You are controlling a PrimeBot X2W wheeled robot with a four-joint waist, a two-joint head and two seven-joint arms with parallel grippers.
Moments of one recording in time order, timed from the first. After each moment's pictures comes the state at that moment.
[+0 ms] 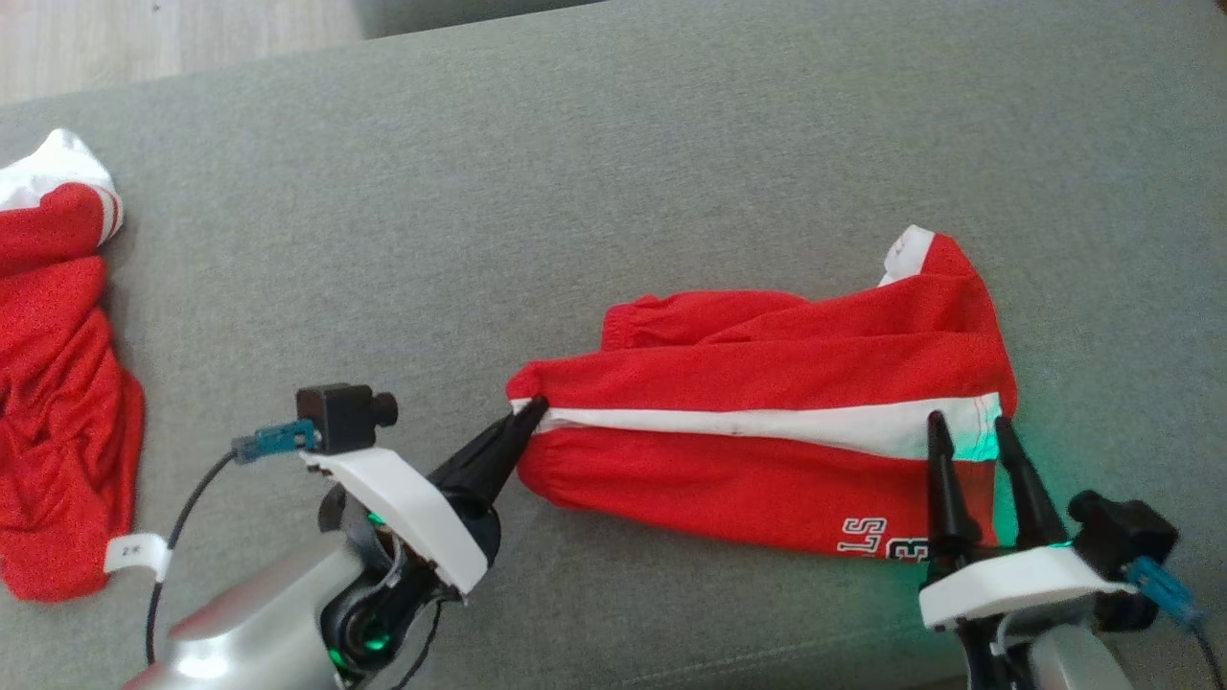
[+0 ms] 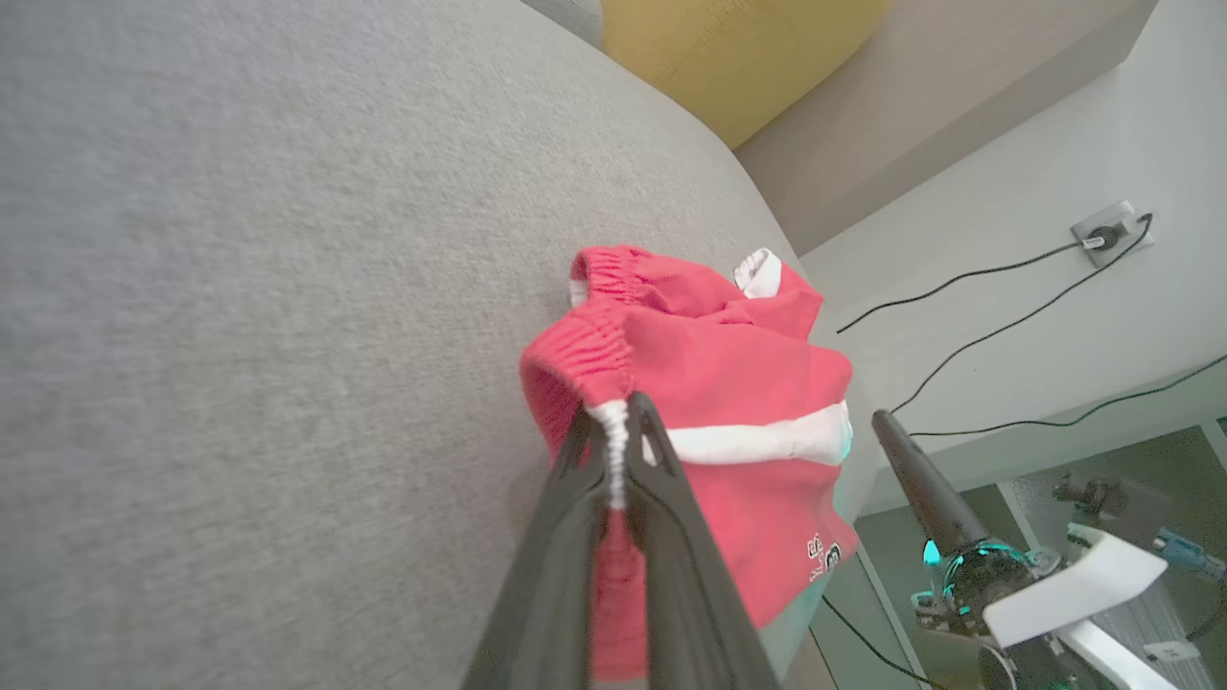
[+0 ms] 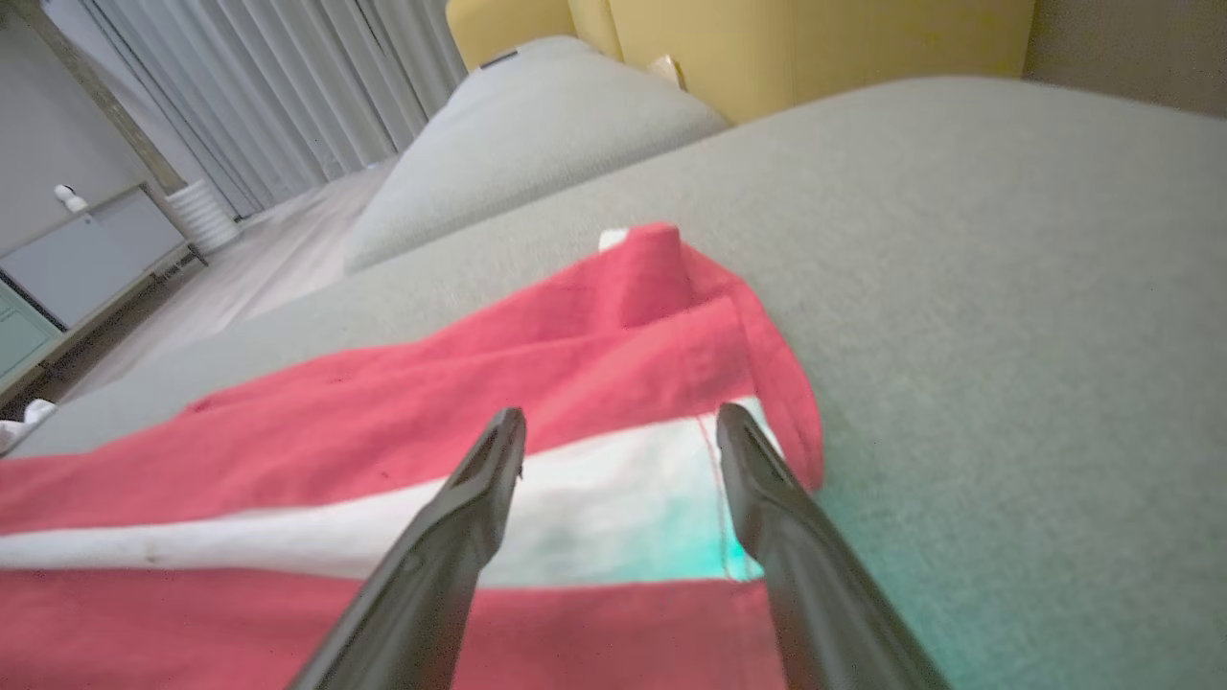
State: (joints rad) left arm -0.51 0.45 -1.14 0.30 -1.37 -0.12 -0.25; right arm -0.02 -0.05 0.06 0.29 0.32 0.12 -0.26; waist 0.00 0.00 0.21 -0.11
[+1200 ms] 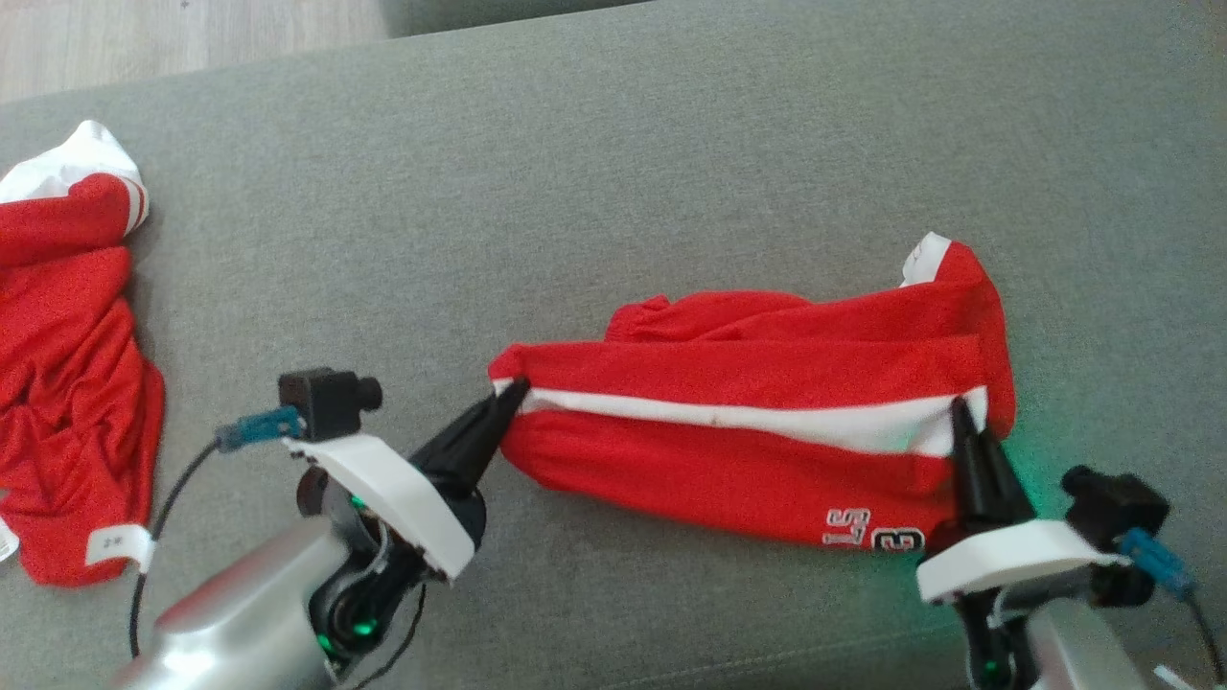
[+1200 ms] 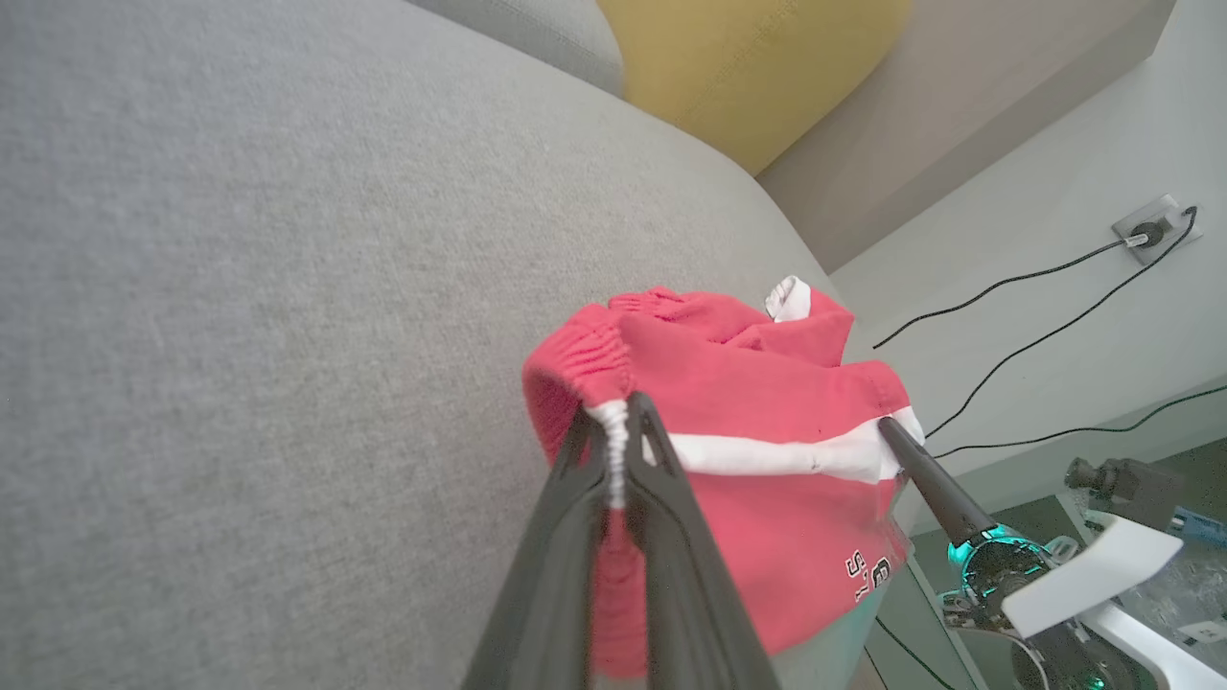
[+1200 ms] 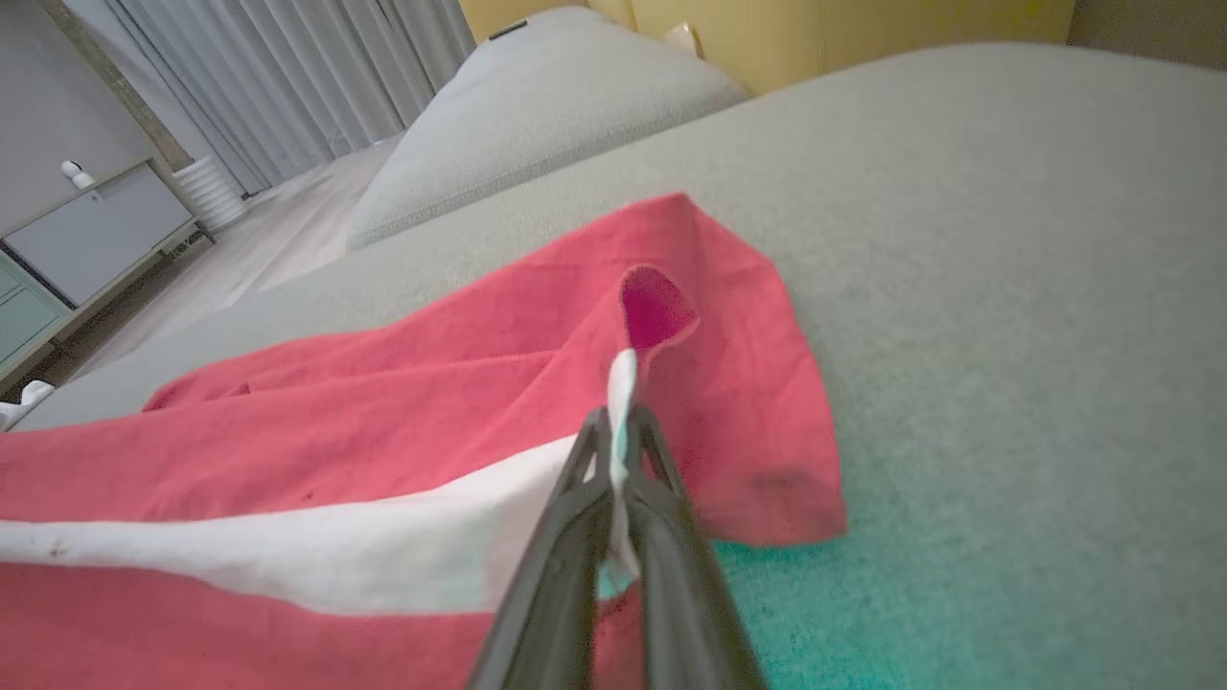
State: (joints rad) left arm -0.51 0.46 -1.07 0.32 -1.28 -0.12 -0.25; right arm -0.11 -0.05 0.05 0.46 0.33 0.12 -0.26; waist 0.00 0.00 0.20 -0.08
